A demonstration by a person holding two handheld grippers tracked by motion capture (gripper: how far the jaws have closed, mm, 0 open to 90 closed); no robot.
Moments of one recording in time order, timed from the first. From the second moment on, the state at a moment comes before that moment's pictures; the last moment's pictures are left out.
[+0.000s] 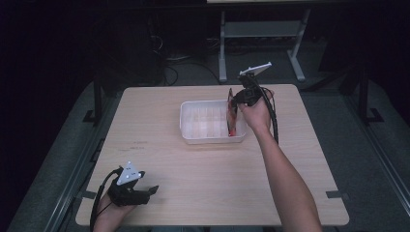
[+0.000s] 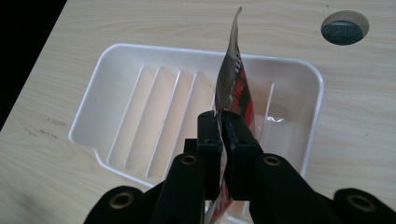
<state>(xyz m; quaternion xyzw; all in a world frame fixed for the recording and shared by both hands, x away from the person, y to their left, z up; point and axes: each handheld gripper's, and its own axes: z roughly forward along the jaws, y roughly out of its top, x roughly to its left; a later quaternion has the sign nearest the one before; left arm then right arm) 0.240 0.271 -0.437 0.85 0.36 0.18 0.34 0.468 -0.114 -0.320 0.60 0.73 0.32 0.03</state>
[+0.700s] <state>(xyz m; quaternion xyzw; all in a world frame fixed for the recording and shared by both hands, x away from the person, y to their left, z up) 0.240 0.271 -0.436 0.85 0.36 0.18 0.34 0.470 -0.110 -0.327 0.60 0.73 0.32 0.02</state>
